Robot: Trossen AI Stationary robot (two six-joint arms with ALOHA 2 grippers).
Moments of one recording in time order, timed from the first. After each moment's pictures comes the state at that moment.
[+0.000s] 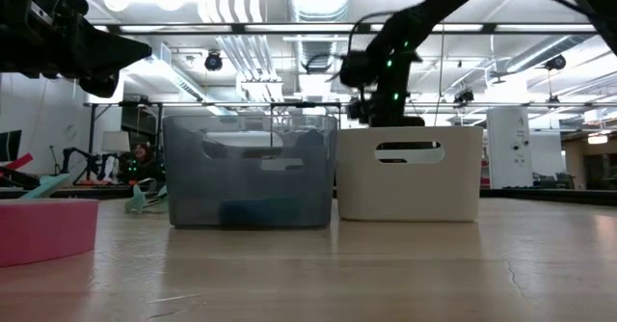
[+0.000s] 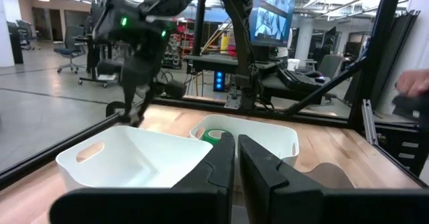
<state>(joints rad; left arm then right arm) -0.26 0.04 0.01 0.06 -0.43 -0.06 -0.59 1.93 1.50 -0.87 0.13 -0.72</state>
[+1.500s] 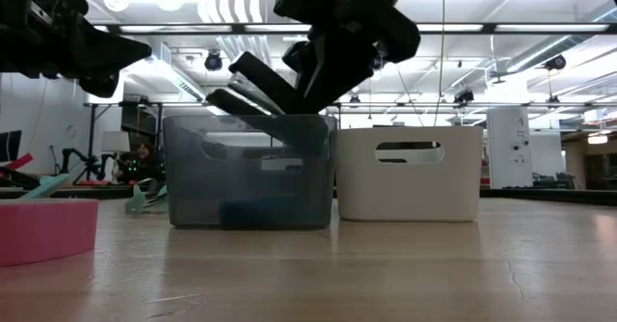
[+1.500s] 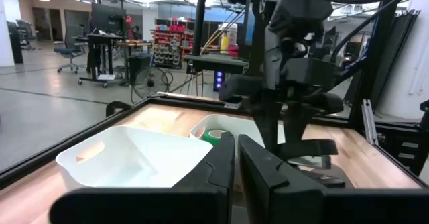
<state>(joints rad) -0.26 0.04 0.01 0.06 -0.43 -0.06 0.09 1.92 1.48 -0.57 -0.05 -0.32</state>
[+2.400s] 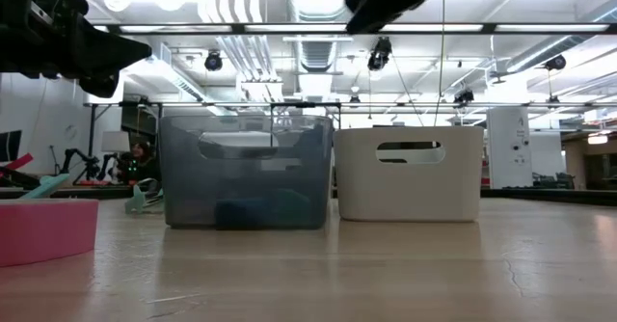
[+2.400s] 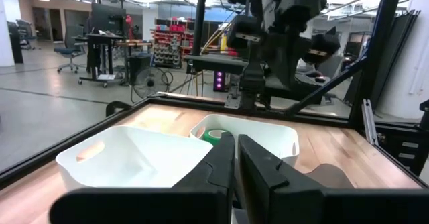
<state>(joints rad) -0.26 0.04 0.01 0.06 -0.43 -0.06 0.09 1.50 1.24 -0.52 -0.09 -0.19</state>
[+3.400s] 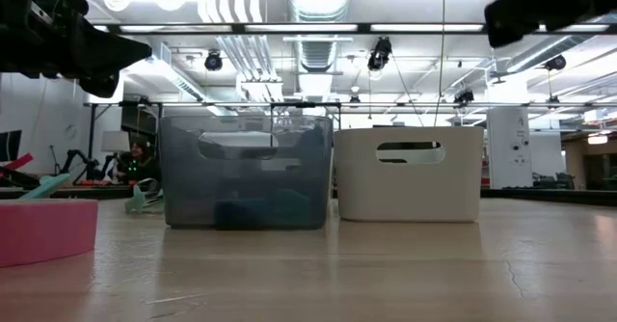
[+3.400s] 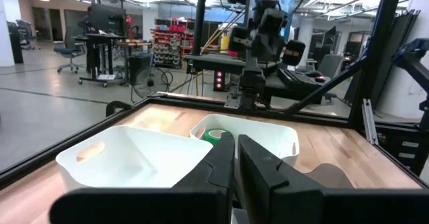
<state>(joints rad) -0.26 0.04 0.01 0.06 -0.43 -0.06 0.09 0.45 0.38 -0.14 -0.08 -0.11</state>
